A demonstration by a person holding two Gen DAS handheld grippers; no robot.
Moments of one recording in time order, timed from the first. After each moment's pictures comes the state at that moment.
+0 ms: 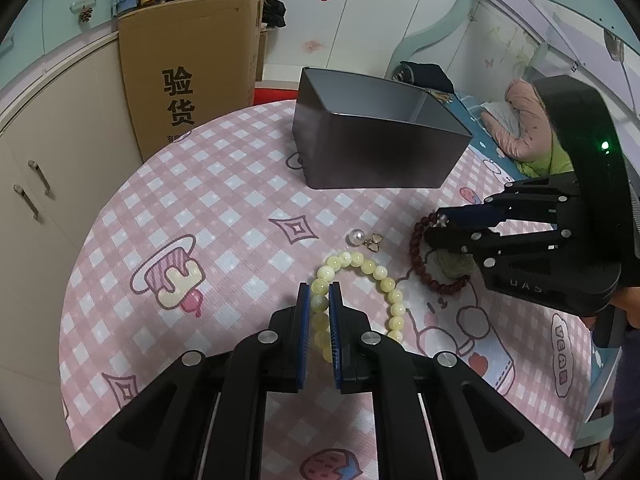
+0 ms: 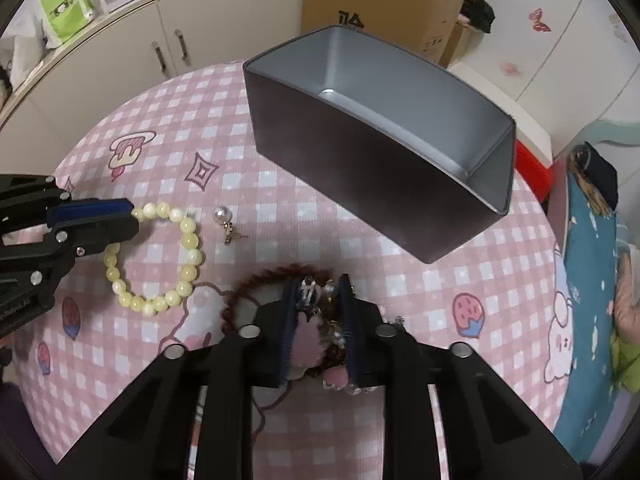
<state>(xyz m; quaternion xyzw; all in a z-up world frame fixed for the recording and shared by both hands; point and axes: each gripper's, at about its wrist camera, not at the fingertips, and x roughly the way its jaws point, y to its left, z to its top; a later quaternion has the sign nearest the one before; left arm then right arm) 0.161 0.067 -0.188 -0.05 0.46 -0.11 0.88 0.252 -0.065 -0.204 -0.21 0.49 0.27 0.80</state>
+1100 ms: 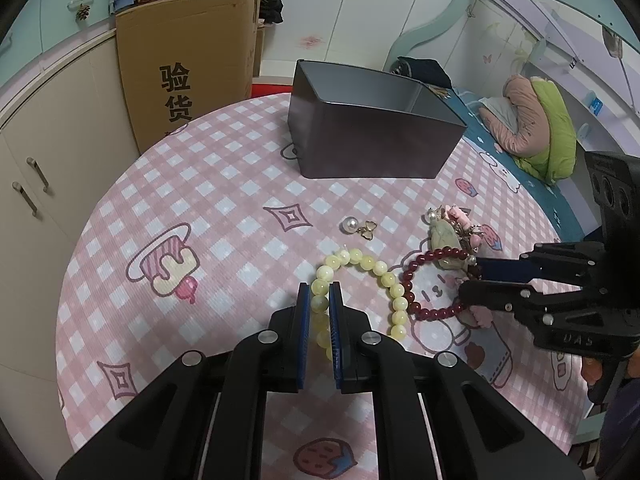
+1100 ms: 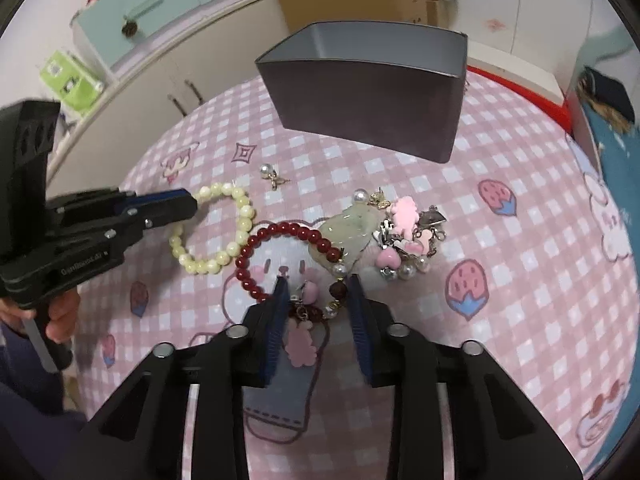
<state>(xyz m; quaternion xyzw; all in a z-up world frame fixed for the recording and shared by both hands) 0.155 0.066 -0.188 -0.05 0.46 -0.11 0.88 0.199 -0.127 -0.211 -0.03 0.51 0.30 0.81</state>
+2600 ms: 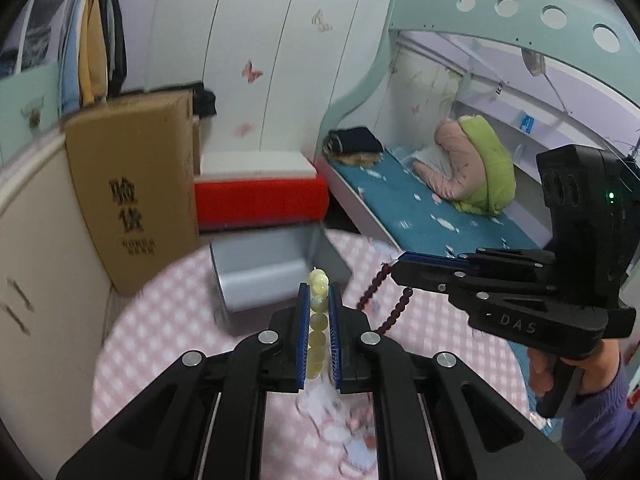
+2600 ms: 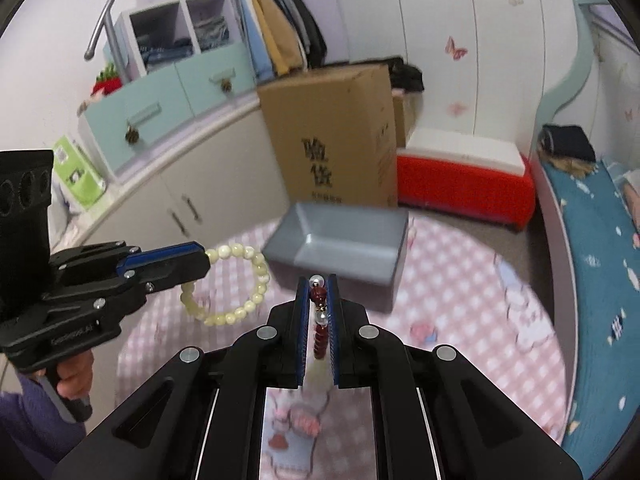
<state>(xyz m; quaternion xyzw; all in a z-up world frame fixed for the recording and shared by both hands) 0.174 0.027 -0.054 -0.02 0.32 -0.21 0.92 0.216 -0.149 -0.075 0.01 0.35 0.26 0.90</state>
